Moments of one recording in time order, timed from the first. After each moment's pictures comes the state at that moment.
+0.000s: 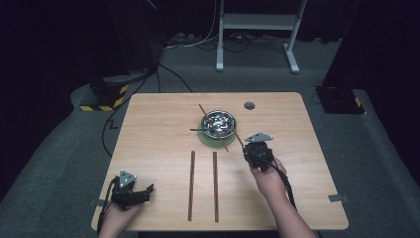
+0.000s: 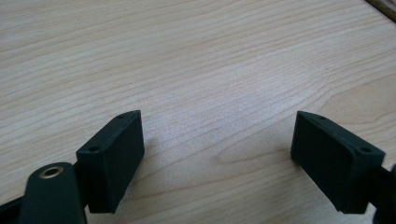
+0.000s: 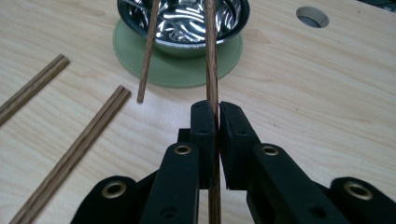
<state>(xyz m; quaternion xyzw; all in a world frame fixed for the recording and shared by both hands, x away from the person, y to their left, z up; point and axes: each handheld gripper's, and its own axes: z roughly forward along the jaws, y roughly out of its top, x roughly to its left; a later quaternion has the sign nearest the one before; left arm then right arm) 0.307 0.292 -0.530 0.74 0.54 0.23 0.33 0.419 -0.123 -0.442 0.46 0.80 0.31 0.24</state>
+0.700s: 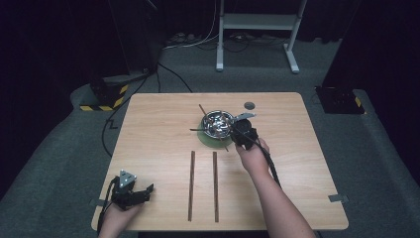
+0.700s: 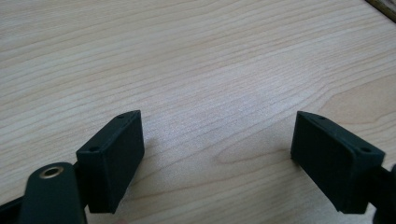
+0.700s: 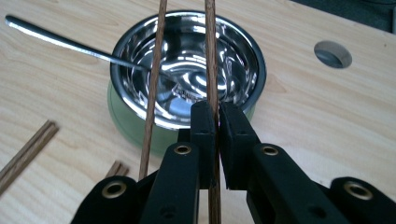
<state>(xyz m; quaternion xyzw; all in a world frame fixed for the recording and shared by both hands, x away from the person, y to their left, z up) 0.307 0.292 -0.530 0.74 0.54 0.23 0.33 0.485 -0.080 -0.433 0.46 0.80 0.31 0.23</state>
